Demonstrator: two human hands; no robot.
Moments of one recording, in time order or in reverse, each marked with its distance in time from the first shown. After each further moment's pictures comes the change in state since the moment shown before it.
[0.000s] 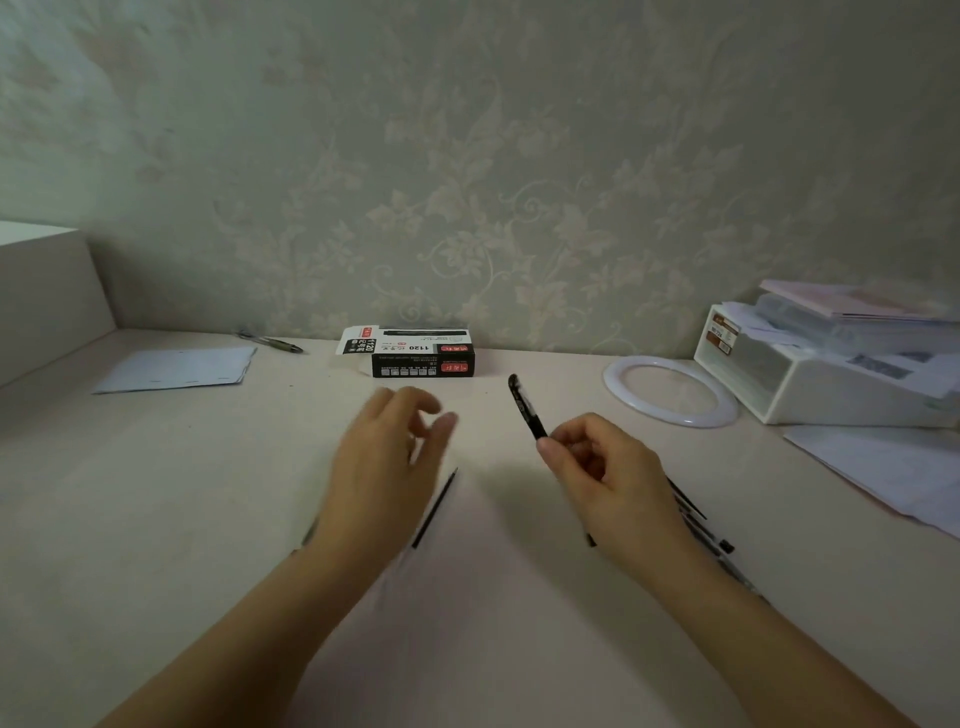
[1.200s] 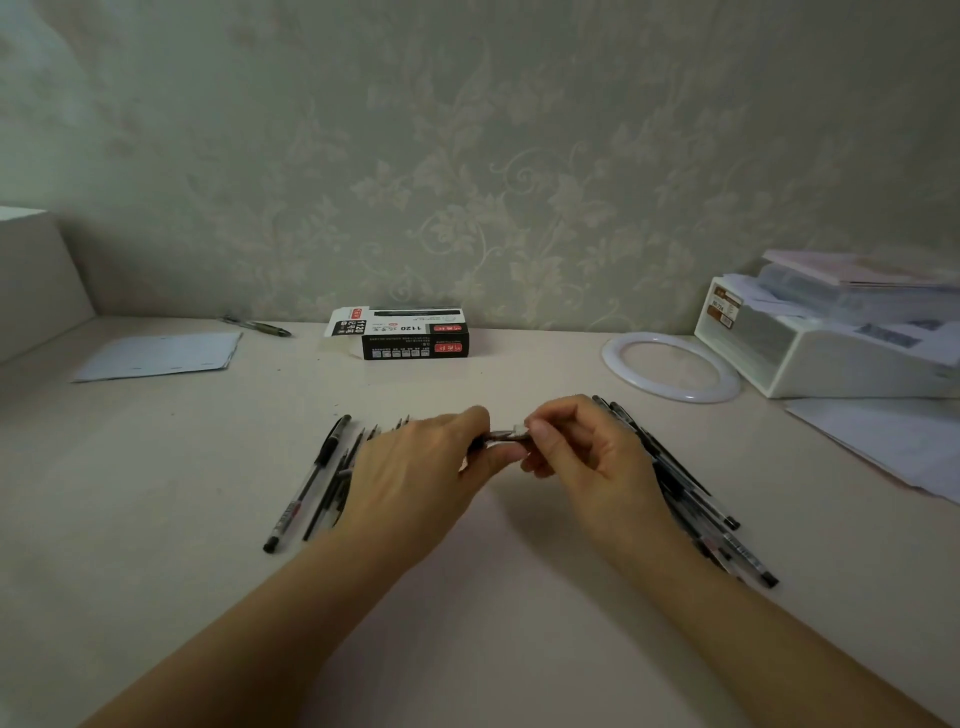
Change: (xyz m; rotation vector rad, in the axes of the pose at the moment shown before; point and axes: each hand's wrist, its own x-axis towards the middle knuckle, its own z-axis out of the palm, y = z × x) left_hand -0.007 0.011 0.020 0.370 -0.210 0.299; right_hand -0.006 0.005 0.015 0.406 -0.054 -0.011
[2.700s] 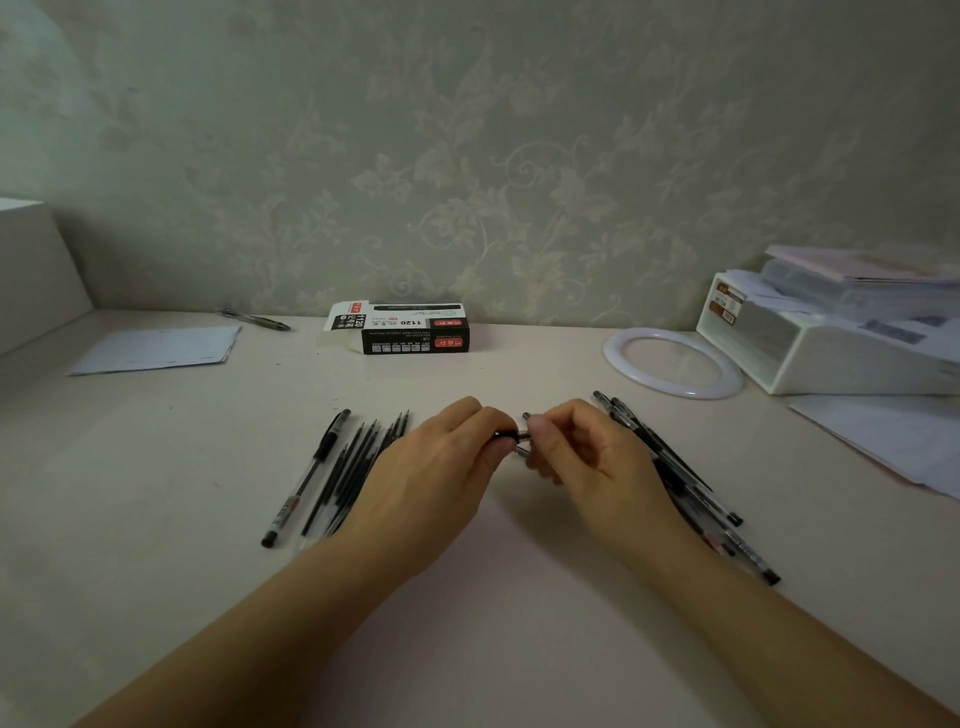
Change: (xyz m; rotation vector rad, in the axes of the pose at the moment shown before) left_hand -0.004 0.005 0.000 -0.300 -0.033 0.093; right_hand 0.001 0.002 -0.005 -0.129 -0.075 0.018
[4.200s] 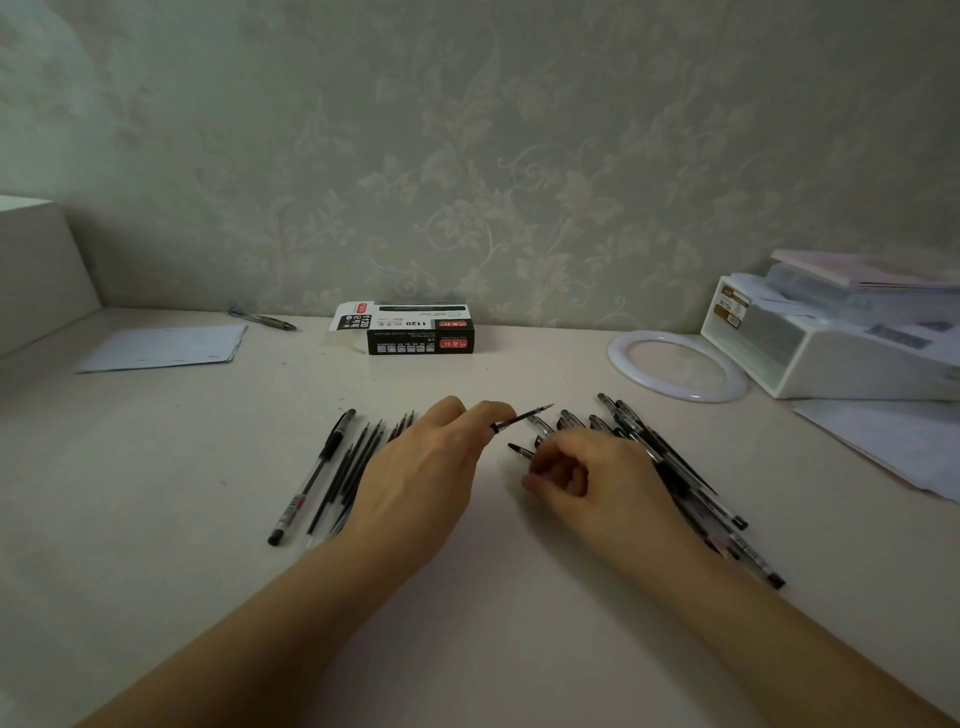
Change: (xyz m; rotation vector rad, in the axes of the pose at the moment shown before) left_hand -0.002 -0.004 0.000 0.046 -0.034 -0.192; right_hand -0.004 -0.002 -0.005 -0.555 -0.053 -0.103
